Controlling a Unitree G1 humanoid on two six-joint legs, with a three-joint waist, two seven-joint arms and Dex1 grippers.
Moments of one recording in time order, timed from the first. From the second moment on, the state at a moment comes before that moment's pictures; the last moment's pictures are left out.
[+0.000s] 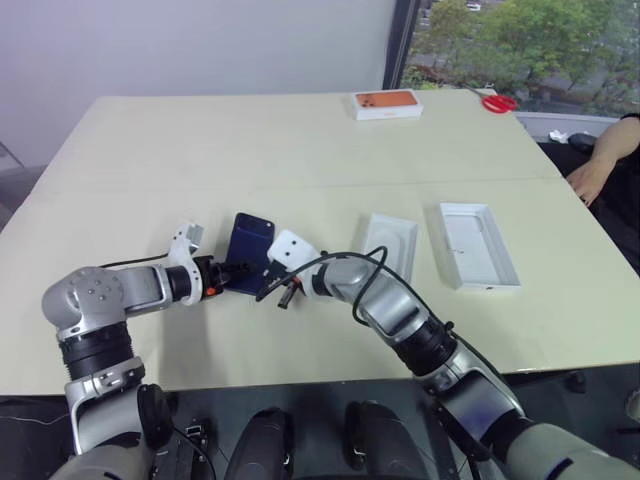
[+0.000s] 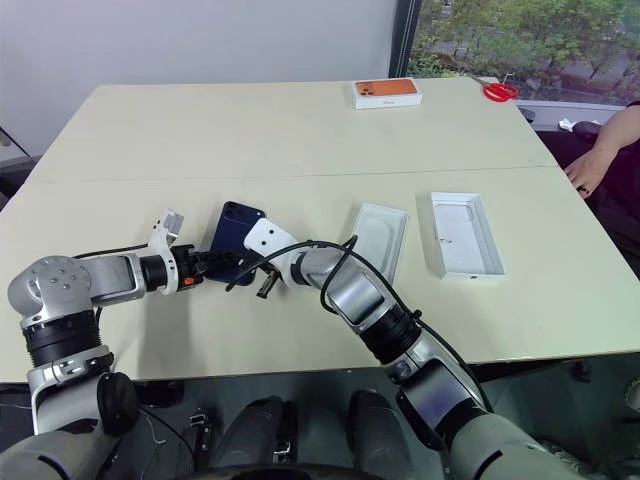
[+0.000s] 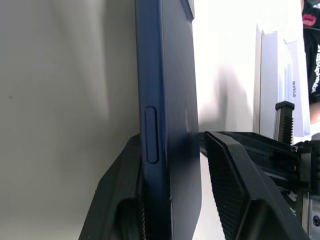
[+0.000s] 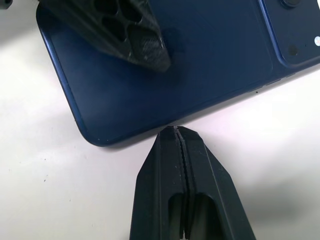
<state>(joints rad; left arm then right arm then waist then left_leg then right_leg) -0.56 0.39 0.53 0.07 -0.76 1.61 -0.34 -0.70 -0.11 0.53 0.09 0.01 0.78 0.55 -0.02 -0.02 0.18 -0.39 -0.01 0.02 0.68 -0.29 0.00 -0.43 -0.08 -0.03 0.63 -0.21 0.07</state>
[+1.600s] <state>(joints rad) -0.90 -0.12 0.33 0.38 -0.73 1.50 -0.17 0.04 -0.81 -0.37 -0.61 0.35 0.90 0.81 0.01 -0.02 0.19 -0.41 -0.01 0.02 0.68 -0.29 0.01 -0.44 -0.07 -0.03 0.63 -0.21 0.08</state>
